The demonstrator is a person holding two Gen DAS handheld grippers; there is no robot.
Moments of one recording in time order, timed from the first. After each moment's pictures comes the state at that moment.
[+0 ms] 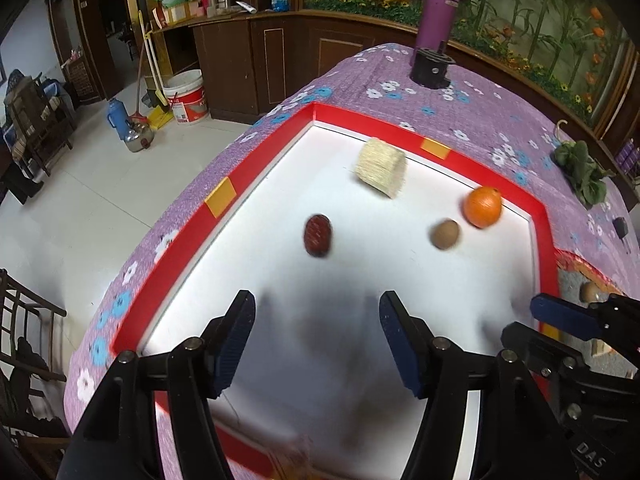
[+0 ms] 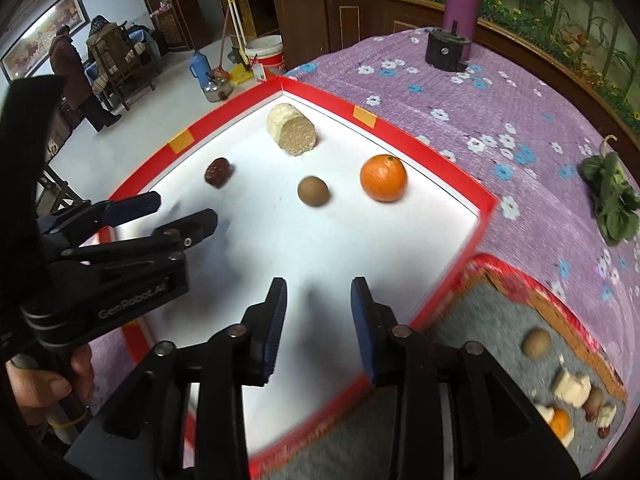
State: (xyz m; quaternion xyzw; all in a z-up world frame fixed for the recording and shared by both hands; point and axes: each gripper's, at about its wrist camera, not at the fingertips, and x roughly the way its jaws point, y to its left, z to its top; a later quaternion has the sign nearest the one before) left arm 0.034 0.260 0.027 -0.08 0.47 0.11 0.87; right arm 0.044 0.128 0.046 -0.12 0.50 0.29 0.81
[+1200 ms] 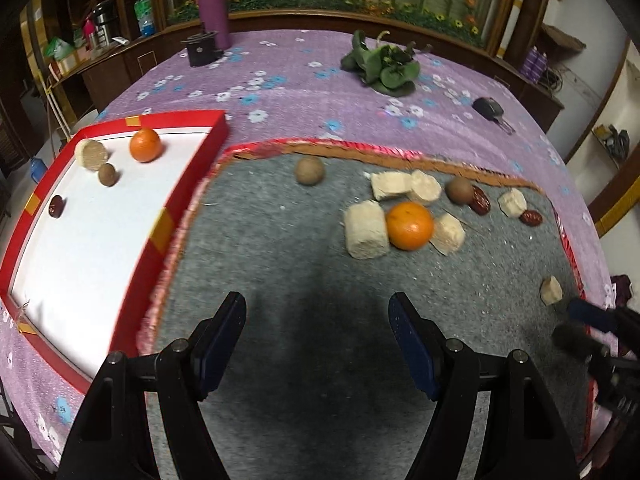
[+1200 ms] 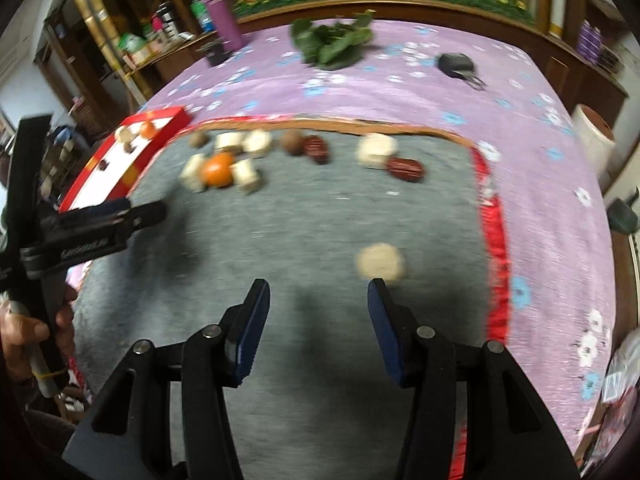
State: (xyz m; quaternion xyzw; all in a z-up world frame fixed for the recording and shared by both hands) left arm -0.011 0.009 0.030 -0.01 0.49 -0.04 0.87; right arm -0.060 -0.217 0.036 0.04 0.50 0.13 0.85
